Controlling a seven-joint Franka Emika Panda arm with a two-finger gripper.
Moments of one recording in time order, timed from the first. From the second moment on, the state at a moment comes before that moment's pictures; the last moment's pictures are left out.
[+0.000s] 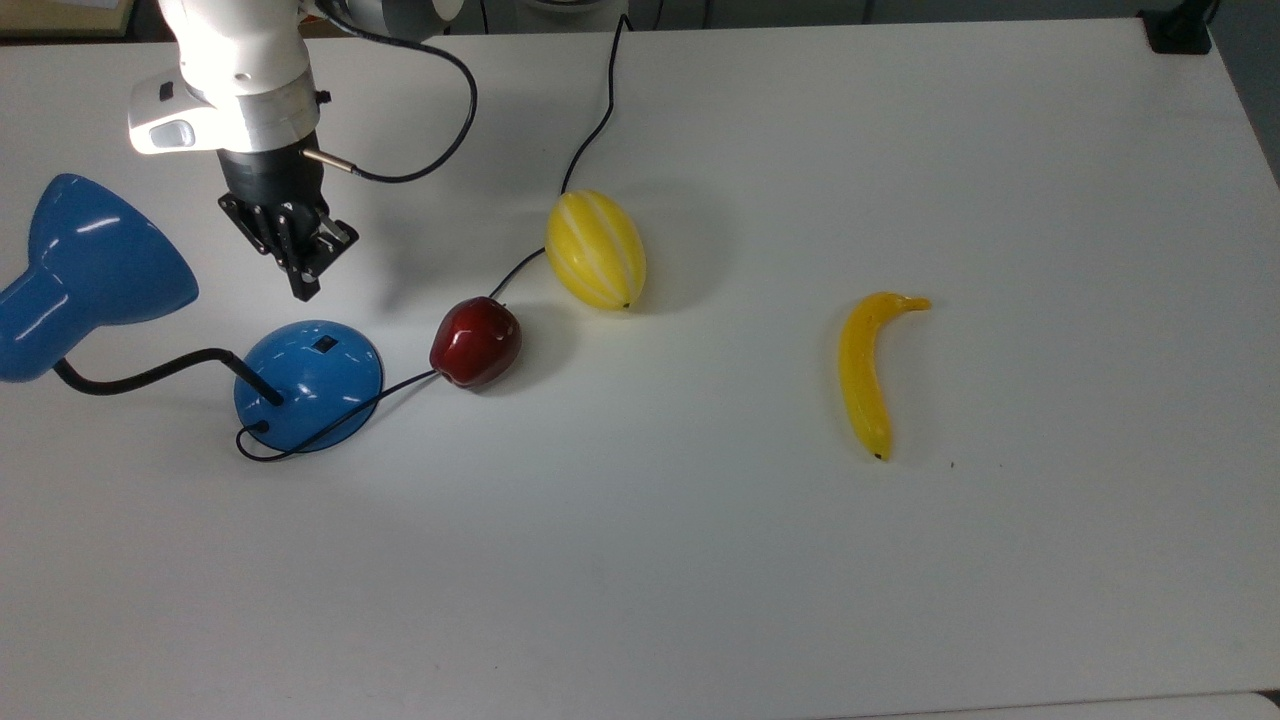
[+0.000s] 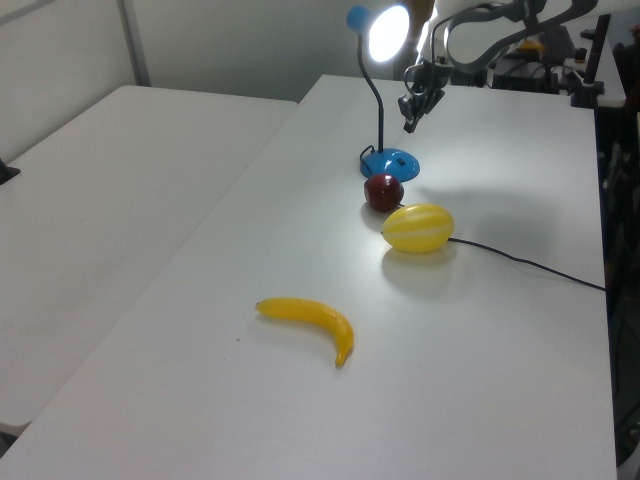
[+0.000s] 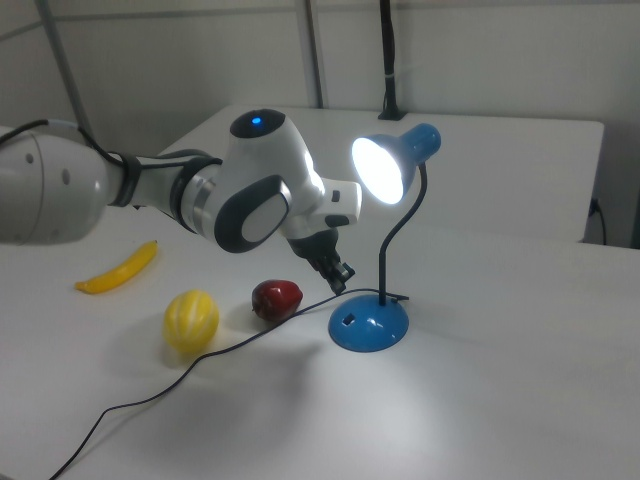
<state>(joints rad) -0.17 0.30 -0.06 -1.82 0.05 2.44 0.15</state>
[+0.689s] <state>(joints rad) -0.17 0.40 -0.06 -1.79 0.05 2.50 0.15</state>
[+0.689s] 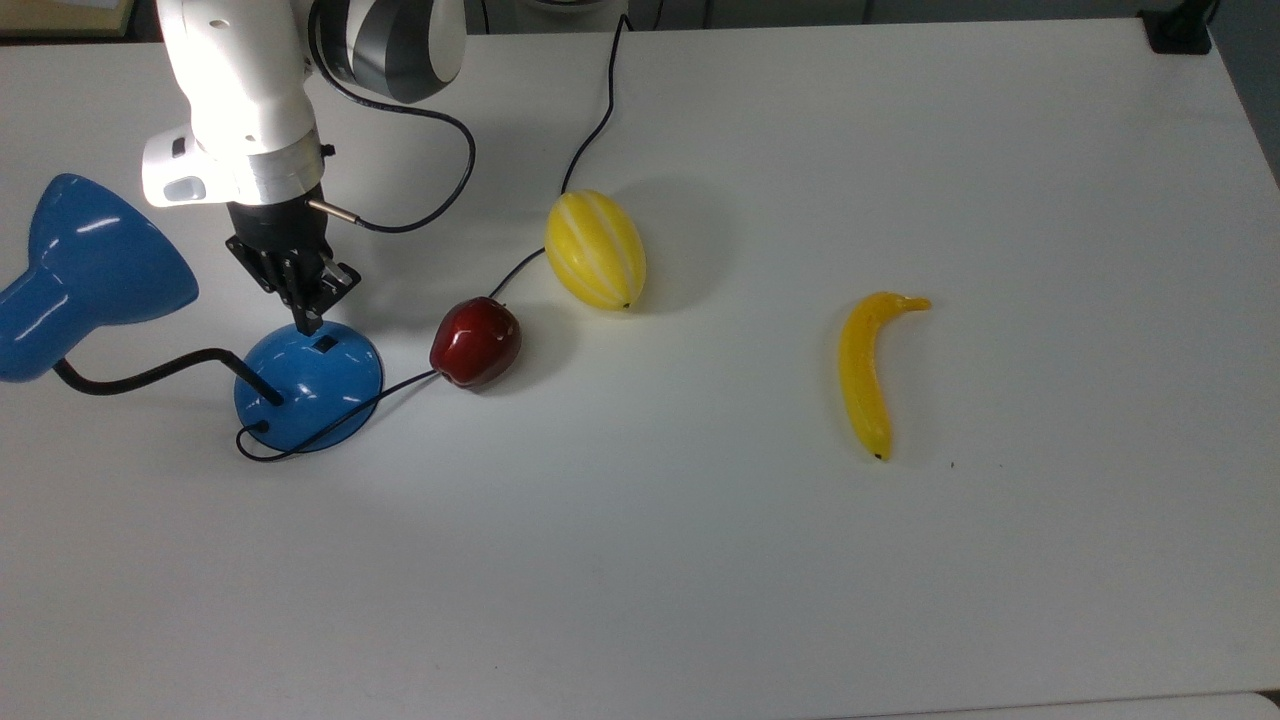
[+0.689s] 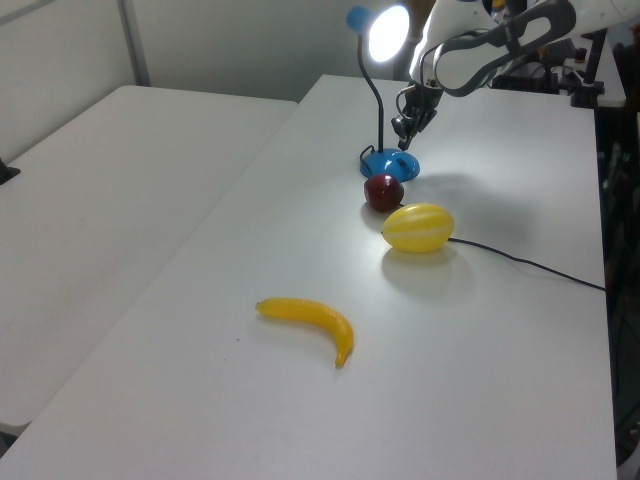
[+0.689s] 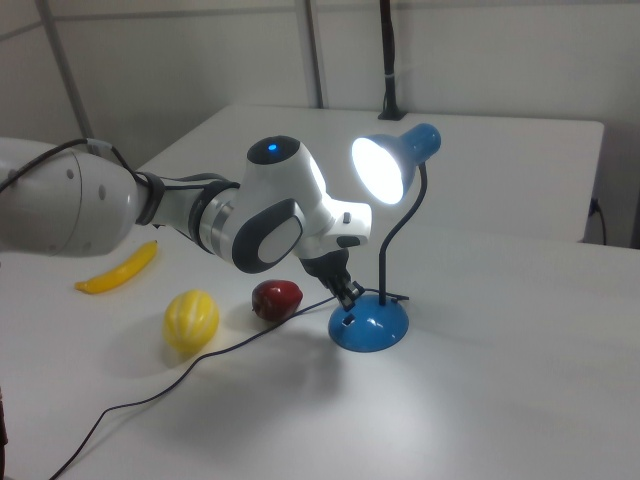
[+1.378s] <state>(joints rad) -0.17 0.43 -0.06 -1.80 0.03 2.50 0.15</state>
